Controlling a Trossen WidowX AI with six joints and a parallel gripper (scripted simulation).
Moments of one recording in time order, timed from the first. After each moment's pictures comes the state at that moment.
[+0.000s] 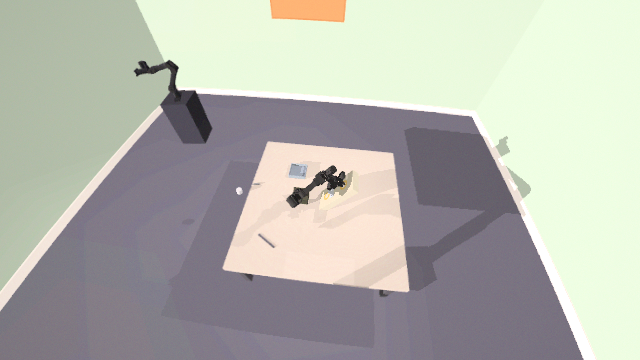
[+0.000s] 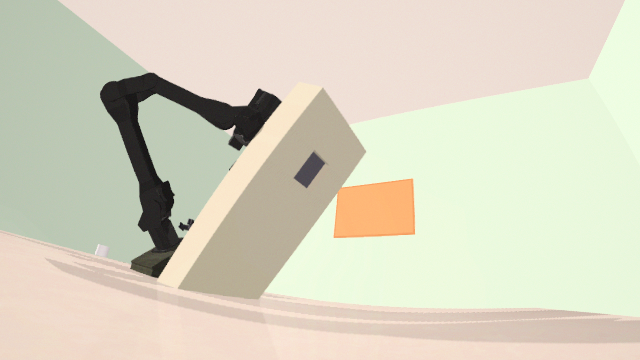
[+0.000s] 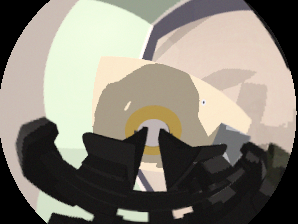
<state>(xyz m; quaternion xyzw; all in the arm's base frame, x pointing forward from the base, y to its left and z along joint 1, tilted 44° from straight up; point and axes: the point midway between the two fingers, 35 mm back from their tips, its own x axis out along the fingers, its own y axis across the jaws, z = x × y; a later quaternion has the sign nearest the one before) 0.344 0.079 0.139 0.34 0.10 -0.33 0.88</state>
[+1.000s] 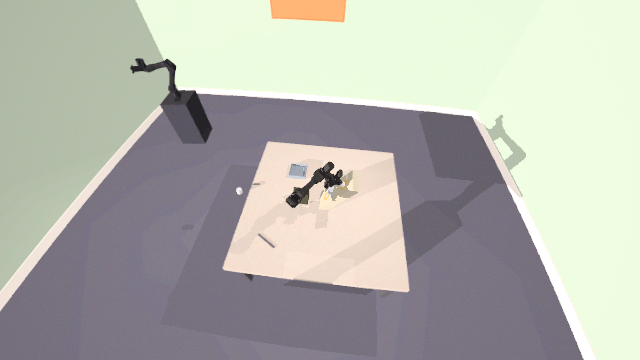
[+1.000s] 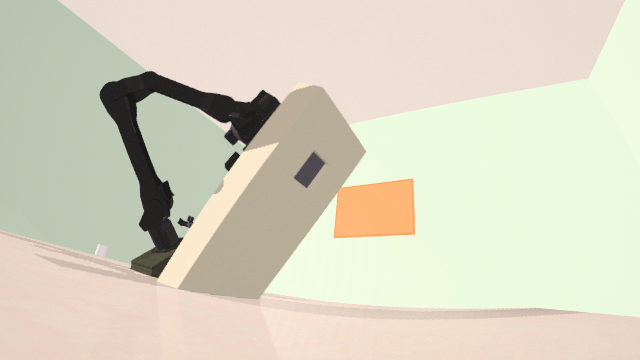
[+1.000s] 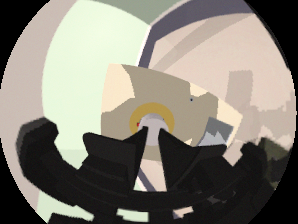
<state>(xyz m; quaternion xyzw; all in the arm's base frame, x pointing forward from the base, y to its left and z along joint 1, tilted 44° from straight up) 0.322 0.093 0.149 0.34 0.10 -0.34 0.87</state>
